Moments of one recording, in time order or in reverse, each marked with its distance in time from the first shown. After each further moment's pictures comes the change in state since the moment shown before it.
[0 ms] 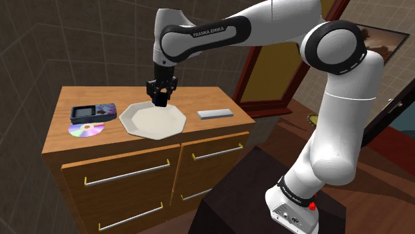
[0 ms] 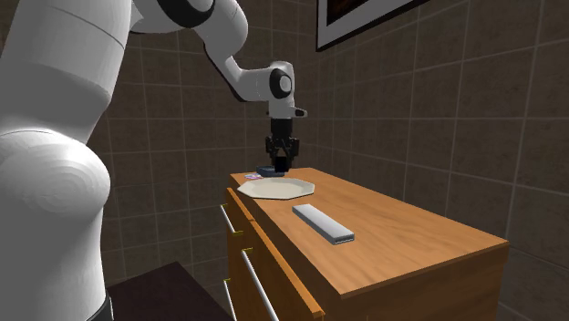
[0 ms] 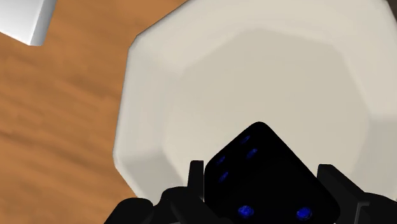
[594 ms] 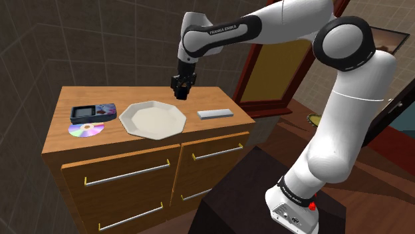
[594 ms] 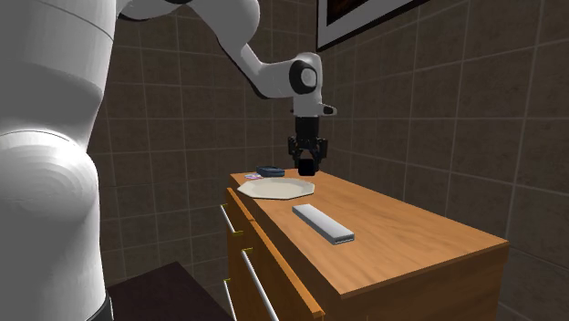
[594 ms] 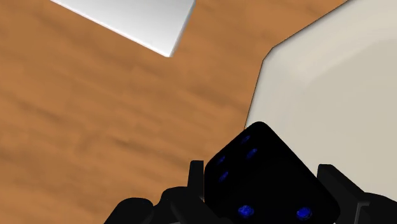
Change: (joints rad) arm -0.129 -0.090 -0.064 -0.112 0.033 0.026 -0.200
